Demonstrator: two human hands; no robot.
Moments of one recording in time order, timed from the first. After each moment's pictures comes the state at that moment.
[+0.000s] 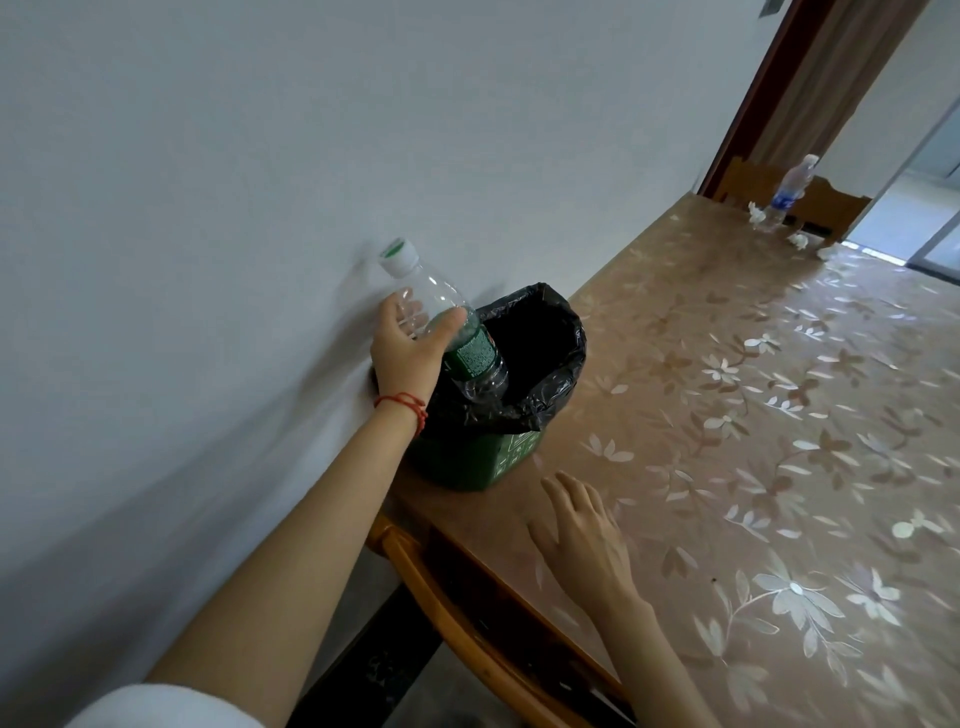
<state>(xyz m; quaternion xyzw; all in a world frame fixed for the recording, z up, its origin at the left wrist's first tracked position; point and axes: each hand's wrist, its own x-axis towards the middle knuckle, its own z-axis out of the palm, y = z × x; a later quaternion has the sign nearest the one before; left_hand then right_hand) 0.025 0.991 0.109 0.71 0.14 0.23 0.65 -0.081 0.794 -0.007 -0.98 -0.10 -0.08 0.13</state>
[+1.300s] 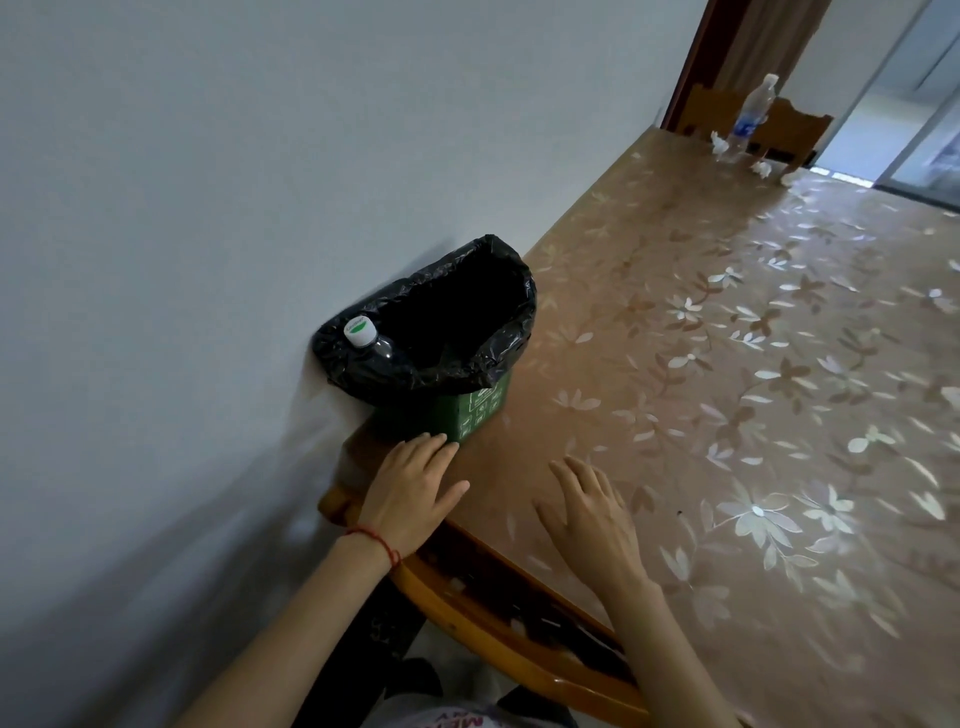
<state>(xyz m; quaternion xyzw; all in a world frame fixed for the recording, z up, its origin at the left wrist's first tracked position) -0.073 0.966 -0.009 0.98 -0.16 -0.04 0.15 -0.109 0.747 -0.021 -0.99 -0.03 -0.03 0.15</state>
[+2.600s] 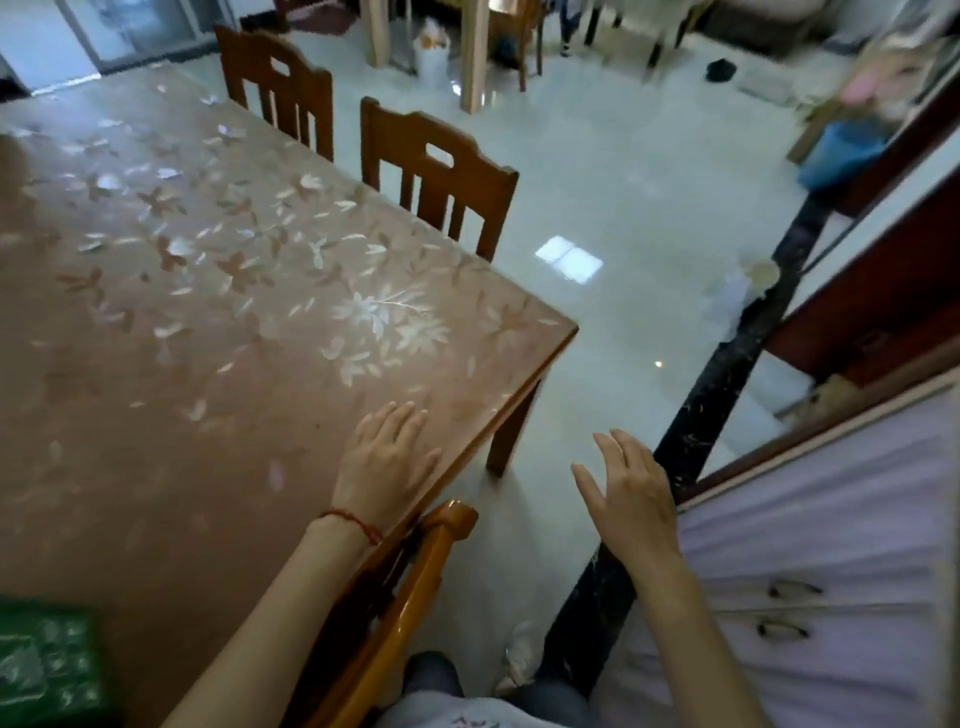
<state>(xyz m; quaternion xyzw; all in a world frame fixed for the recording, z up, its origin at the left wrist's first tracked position) -0.129 0.728 -0.015 0.66 -0.74 -0.09 0.07 -0.394 0.736 -0.015 -0.71 0.68 -0.15 0.06</state>
